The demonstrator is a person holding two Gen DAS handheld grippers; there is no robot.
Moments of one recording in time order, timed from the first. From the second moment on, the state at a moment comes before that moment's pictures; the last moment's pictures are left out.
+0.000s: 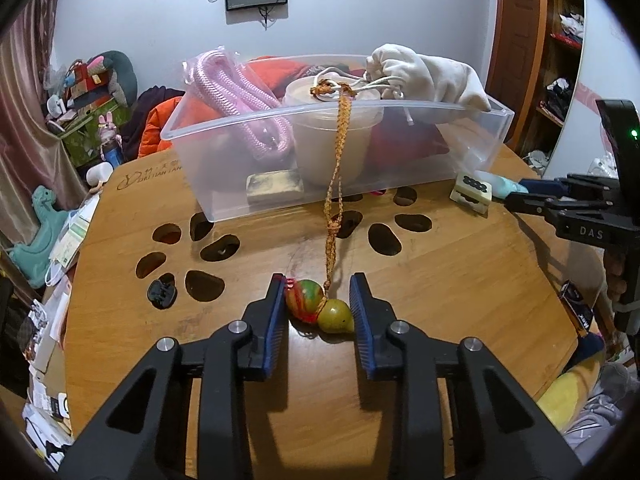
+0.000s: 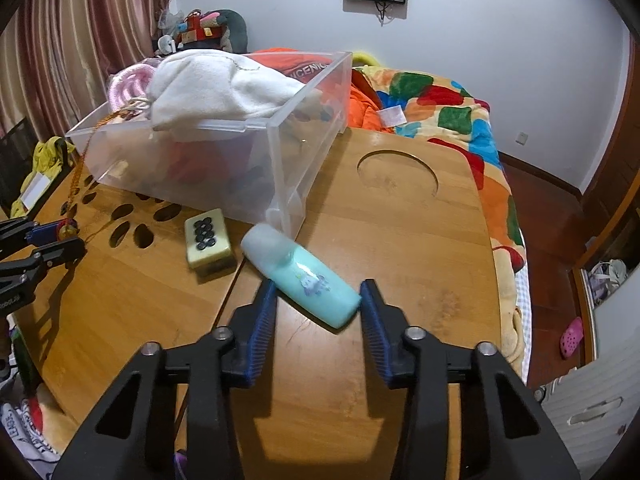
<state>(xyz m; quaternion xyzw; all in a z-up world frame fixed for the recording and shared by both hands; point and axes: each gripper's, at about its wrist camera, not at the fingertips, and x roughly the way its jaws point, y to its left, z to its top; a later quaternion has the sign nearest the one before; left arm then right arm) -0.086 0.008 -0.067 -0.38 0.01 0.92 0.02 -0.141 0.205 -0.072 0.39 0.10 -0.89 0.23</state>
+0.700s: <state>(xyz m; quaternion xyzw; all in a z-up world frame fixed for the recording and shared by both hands) -0.082 0.002 -0.060 -0.38 -0.02 0.92 0.03 -0.144 0.186 -0.072 0.40 0.13 -0.87 0.26</state>
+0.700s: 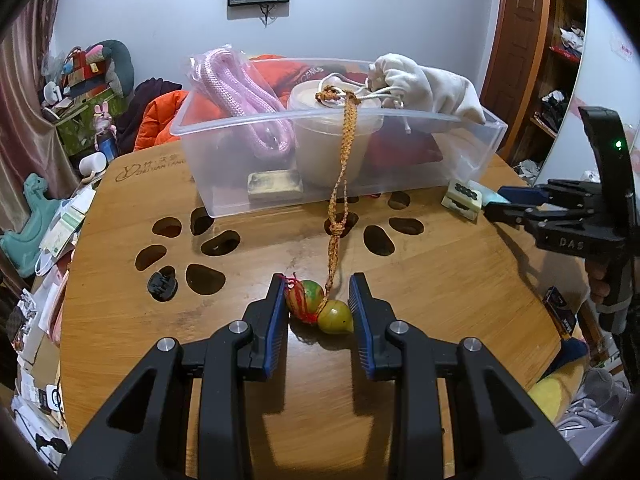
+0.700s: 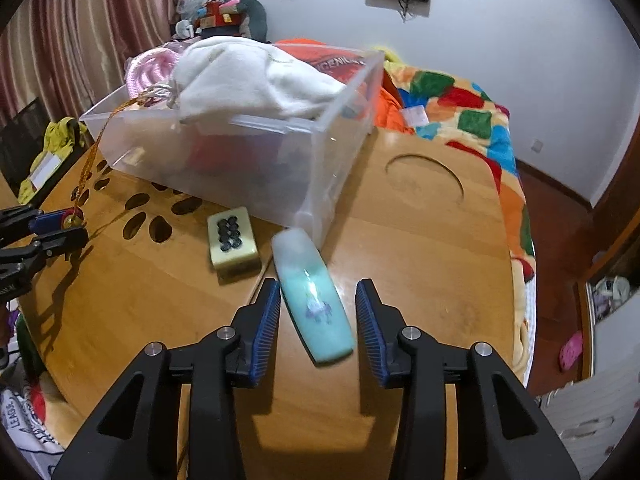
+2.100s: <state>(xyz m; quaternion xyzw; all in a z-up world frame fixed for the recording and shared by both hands) -0.084 0.002 -0.047 -0.34 -0.02 0.94 0.04 -0.102 0.201 -0.019 0.33 0.05 -0.90 0.27</state>
